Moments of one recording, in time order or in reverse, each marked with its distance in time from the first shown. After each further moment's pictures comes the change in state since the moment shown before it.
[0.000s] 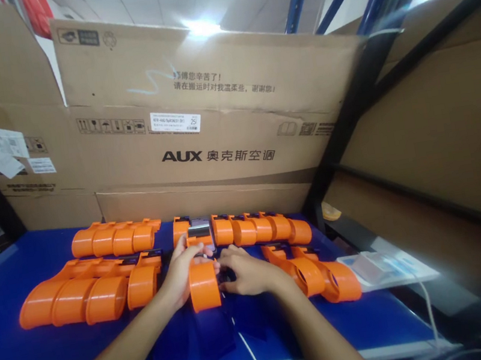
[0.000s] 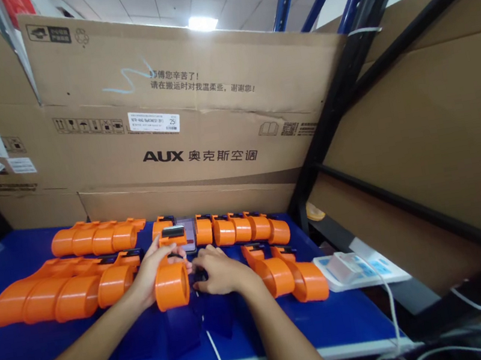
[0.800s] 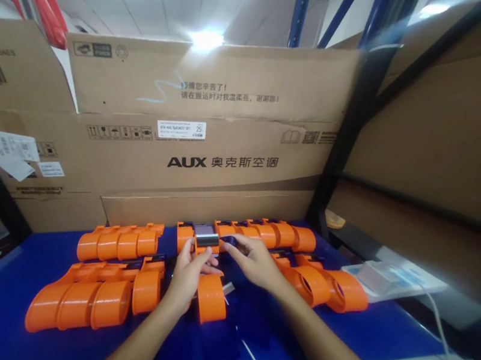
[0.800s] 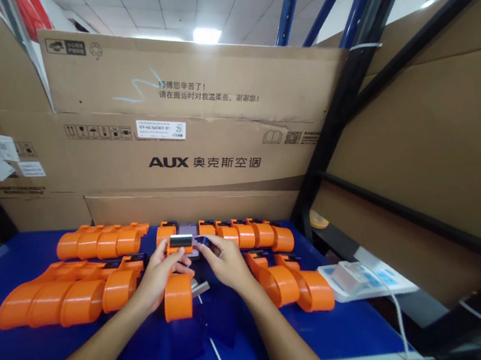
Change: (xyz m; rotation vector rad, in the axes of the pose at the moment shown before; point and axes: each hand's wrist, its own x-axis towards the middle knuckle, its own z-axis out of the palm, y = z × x) left_hand 0.007 -0.005 -0.003 0.230 0.024 0.093; right_hand 0.016 -0.002 -0.004 0.472 0.593 0.096
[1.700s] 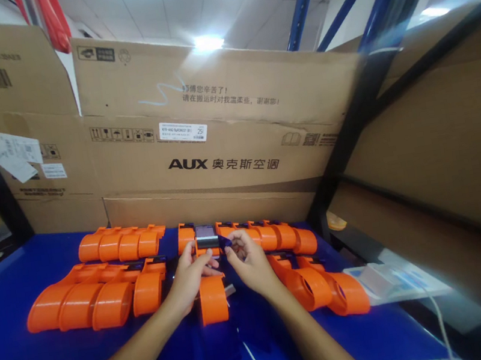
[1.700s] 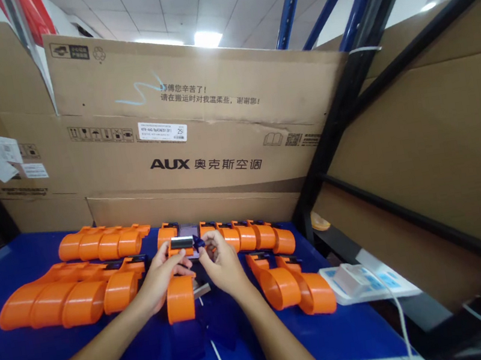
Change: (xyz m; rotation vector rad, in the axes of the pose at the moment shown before) left_hand -0.002 -0.002 0.000 0.095 -0.004 0.024; right_hand -0.003 0.014 0.013 -0.007 0.062 -0.025
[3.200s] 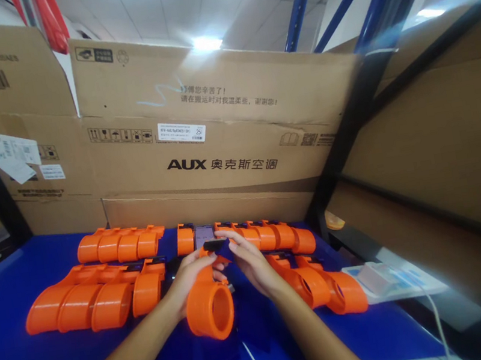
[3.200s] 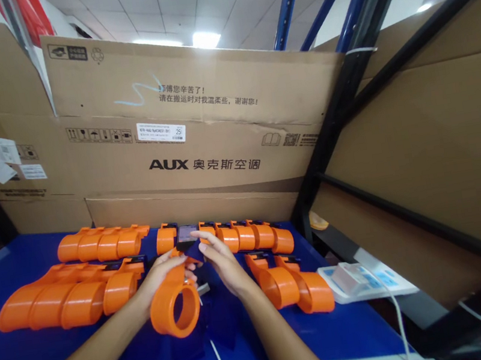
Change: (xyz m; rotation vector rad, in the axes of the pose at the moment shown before) left_hand -0.009 0.012 0.005 -0.360 -0.144 -0.267; right_hand 0.003 -0.021 -0.010 0.574 -0.206 0.262
